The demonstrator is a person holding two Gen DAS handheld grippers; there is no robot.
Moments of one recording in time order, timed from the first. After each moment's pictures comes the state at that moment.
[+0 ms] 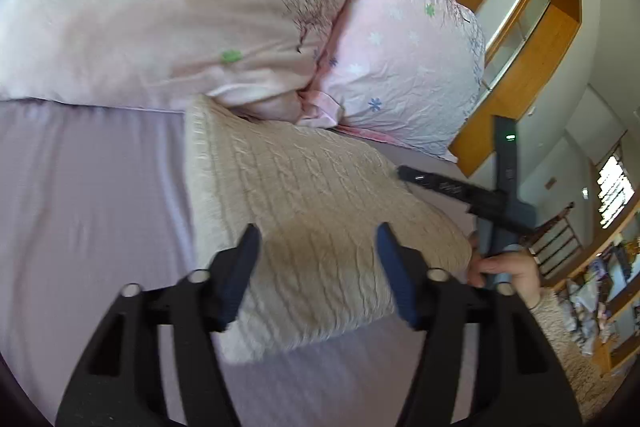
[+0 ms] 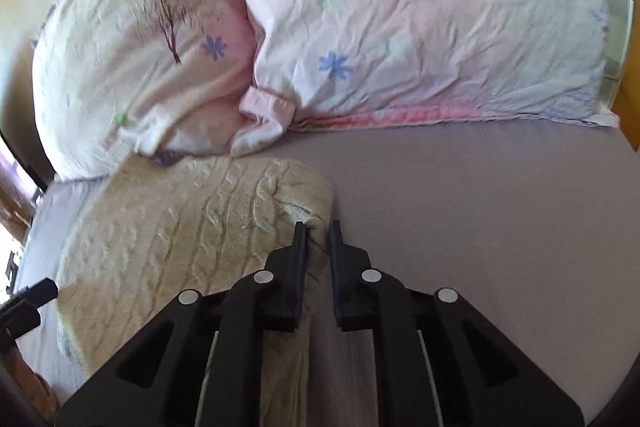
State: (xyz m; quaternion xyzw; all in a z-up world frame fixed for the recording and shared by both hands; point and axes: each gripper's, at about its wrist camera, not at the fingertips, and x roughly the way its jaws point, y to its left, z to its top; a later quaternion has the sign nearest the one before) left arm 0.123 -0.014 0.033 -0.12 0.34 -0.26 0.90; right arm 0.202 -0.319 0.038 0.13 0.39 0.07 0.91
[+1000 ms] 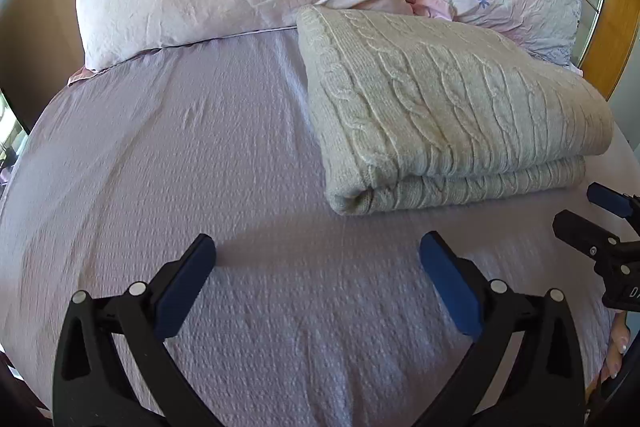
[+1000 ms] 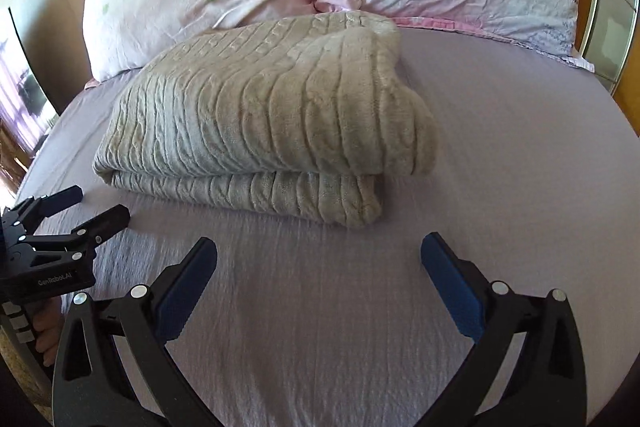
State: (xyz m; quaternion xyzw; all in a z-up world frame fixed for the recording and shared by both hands) left arm 0.081 -0.027 -0.034 0.04 0.42 -0.04 0.91; right arm 0.060 -0.257 0.004 0.05 0.44 0.09 0.89
